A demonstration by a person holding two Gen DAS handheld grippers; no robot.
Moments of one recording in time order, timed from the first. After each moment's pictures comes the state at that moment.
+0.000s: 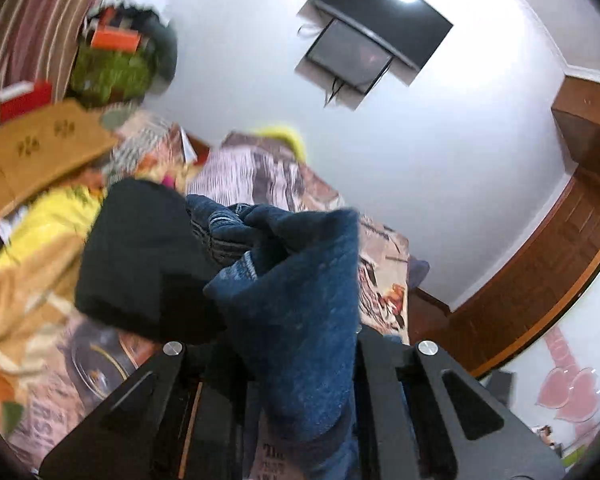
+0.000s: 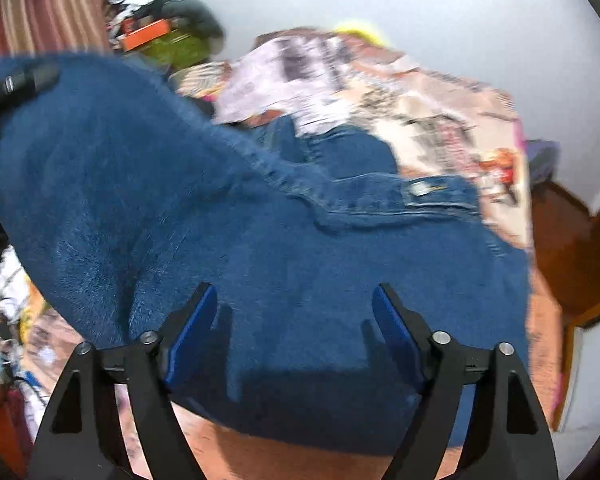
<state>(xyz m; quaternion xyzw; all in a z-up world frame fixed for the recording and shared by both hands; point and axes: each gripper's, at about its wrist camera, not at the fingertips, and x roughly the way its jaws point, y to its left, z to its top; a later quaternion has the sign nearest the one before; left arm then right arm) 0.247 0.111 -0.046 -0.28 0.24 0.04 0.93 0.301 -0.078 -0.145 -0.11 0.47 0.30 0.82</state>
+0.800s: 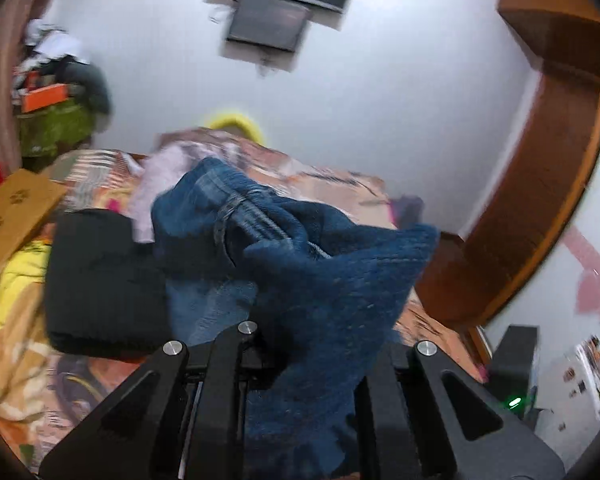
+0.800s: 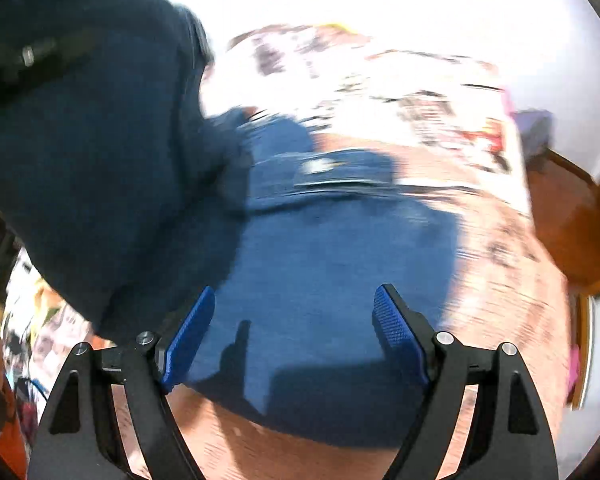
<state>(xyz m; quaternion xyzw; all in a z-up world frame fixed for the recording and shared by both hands) 0.301 0.005 -0.060 -0.14 0.30 -0.04 0.94 0.307 -0.172 -0.141 -0.04 0.46 0.22 0.86</state>
